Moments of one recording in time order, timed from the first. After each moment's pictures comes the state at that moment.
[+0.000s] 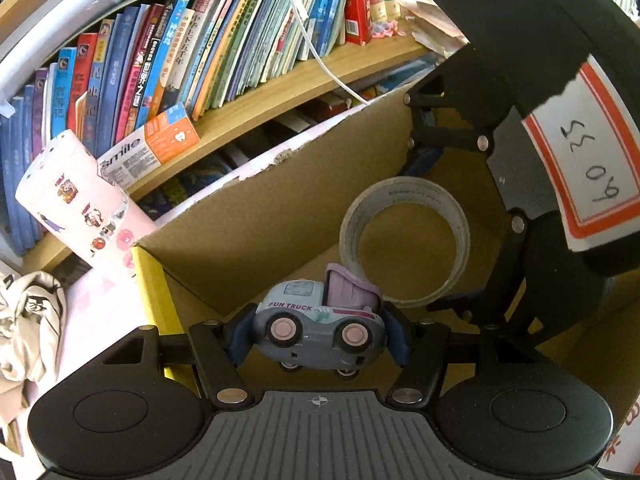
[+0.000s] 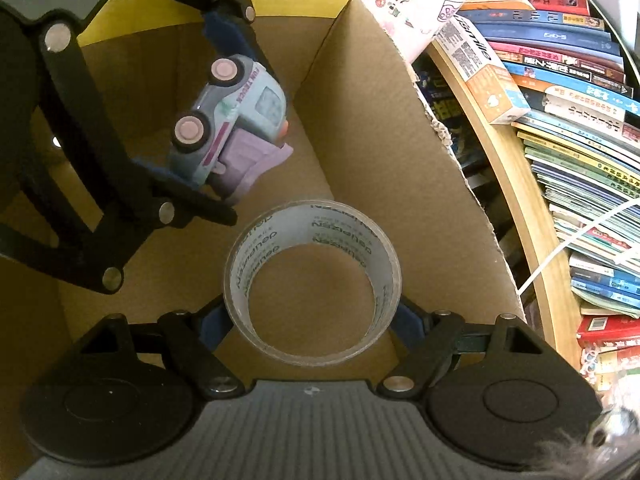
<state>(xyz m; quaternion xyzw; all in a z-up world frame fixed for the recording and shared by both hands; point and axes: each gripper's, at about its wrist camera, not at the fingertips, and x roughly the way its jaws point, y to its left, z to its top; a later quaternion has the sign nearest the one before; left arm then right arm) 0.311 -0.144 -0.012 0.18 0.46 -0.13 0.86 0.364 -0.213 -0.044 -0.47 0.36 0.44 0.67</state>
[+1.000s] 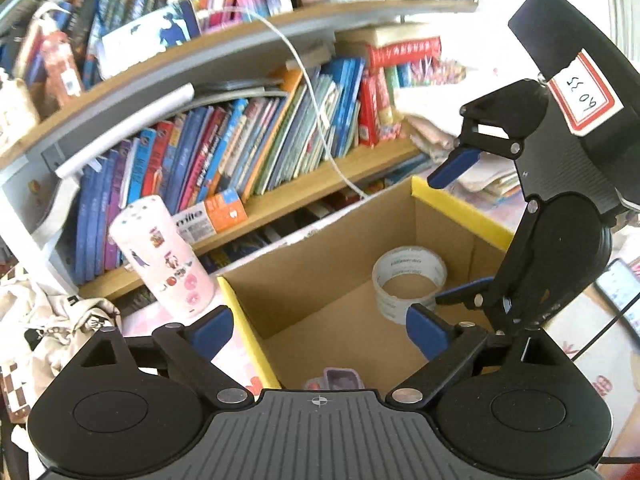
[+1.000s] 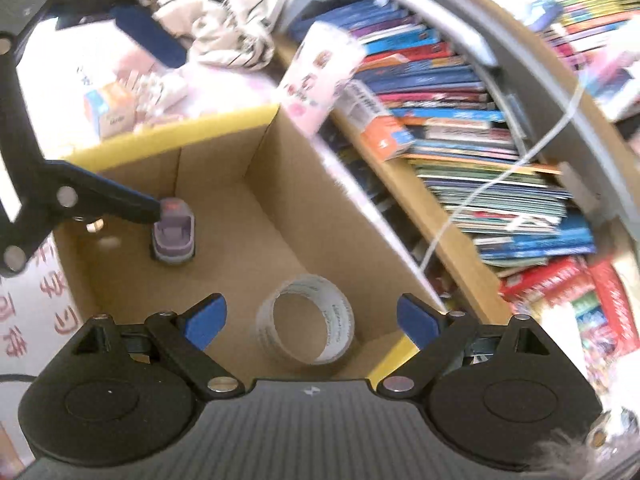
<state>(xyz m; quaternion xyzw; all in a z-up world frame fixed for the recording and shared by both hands) 0.207 -0.126 0.065 0.15 0.32 -0.12 0.93 0.289 -0.249 0.036 -0.39 0.29 0.36 0.79</state>
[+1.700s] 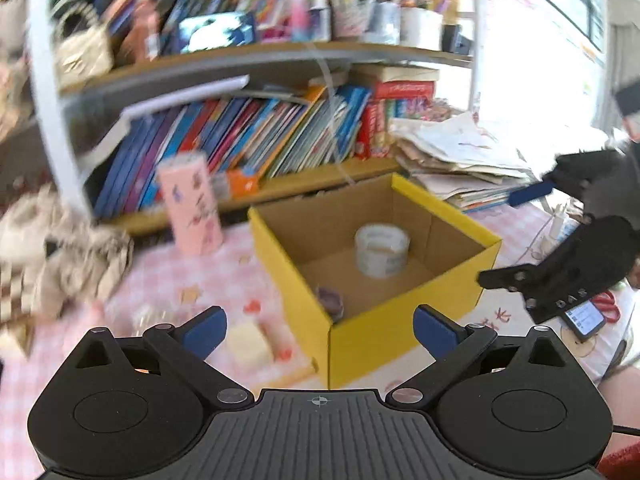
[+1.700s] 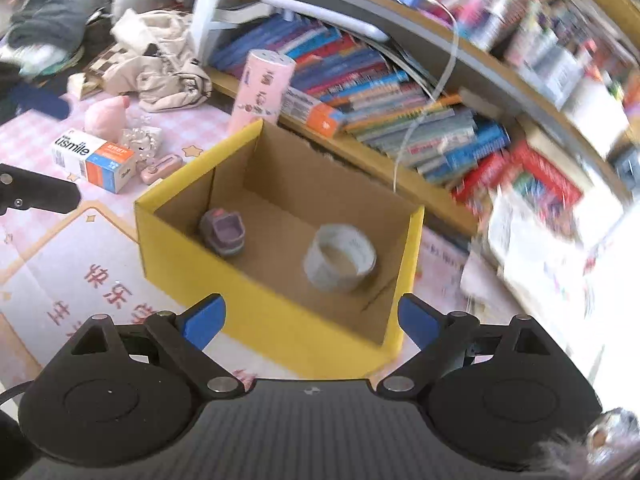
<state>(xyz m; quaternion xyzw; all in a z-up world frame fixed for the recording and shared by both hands) 0.091 -0.045 0.065 0.05 0.31 -0.13 0.94 0.148 -0.264 0.055 -0.25 0.33 0.22 0.89</state>
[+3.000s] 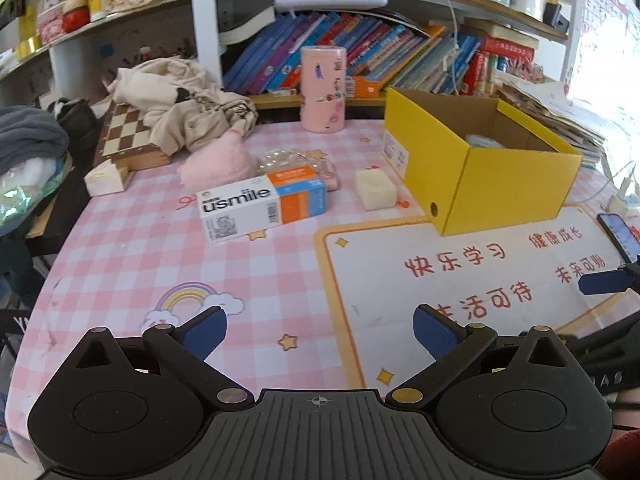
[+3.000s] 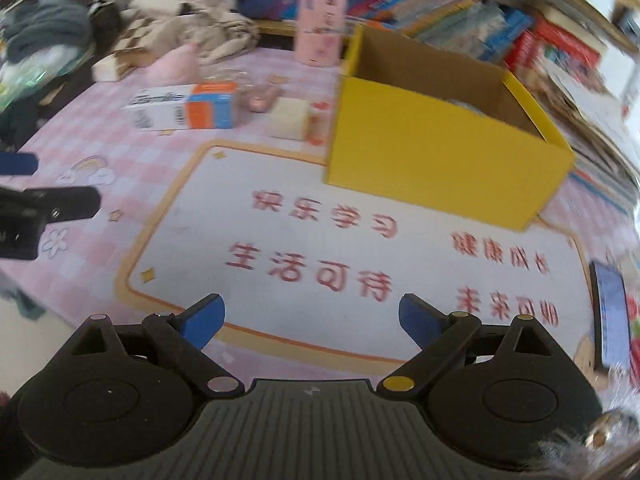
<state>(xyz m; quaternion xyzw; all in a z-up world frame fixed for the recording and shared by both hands) -0.015 0.057 0.006 0.00 0.38 0.00 0.93 0.021 -0.155 -0.018 -0.13 0.42 0.18 0.88</state>
